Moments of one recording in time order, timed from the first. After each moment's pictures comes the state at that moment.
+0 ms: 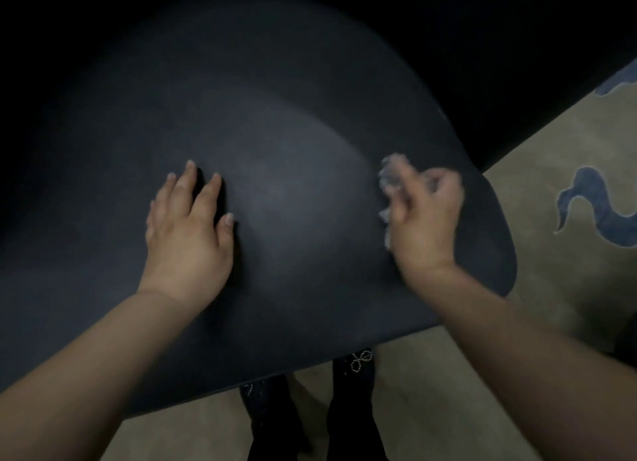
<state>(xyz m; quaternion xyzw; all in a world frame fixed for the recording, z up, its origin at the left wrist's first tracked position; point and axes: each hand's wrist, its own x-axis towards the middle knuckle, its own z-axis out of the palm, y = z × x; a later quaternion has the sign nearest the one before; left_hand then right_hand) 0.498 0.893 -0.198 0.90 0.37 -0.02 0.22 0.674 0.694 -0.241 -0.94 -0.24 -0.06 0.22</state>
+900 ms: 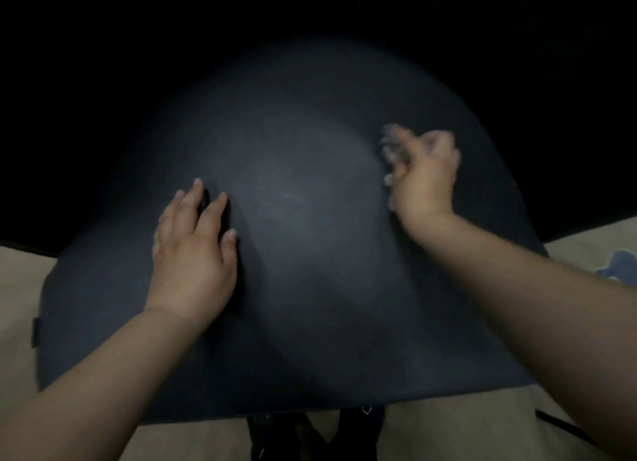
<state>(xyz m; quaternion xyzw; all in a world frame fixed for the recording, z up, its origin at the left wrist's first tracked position) 0.447 0.947 -0.198 0.86 0.46 0.02 0.22 0.717 0.840 -0.232 -0.91 -0.32 -0.06 0.25</state>
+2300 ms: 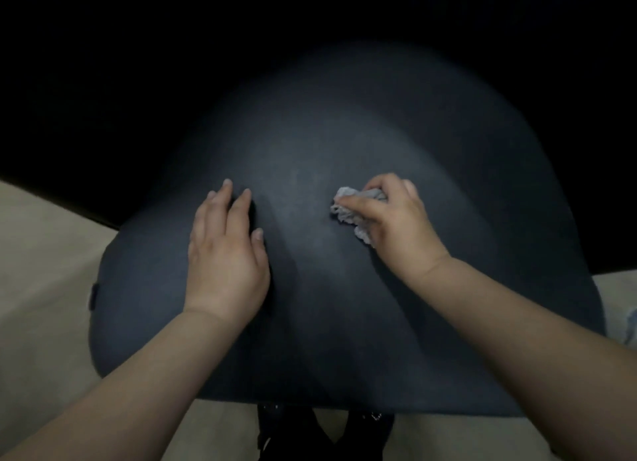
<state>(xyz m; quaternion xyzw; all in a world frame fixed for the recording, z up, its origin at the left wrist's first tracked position) 0.432 0.942 -0.192 0.83 0.50 0.07 0.23 0.638 0.849 -0.218 -0.79 -0.55 0.12 0.25</state>
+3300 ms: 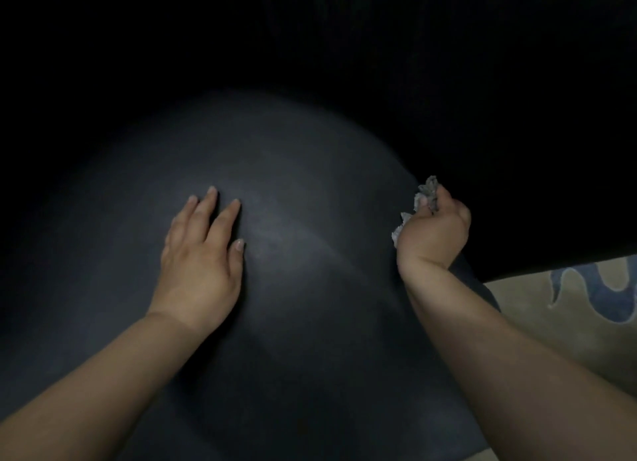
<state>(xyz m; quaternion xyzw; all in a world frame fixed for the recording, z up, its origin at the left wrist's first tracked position) 0.599 0.961 -0.214 0.91 0.33 -0.01 0.25 0.803 0.785 -0.244 -0.91 0.07 -0.01 0.41</state>
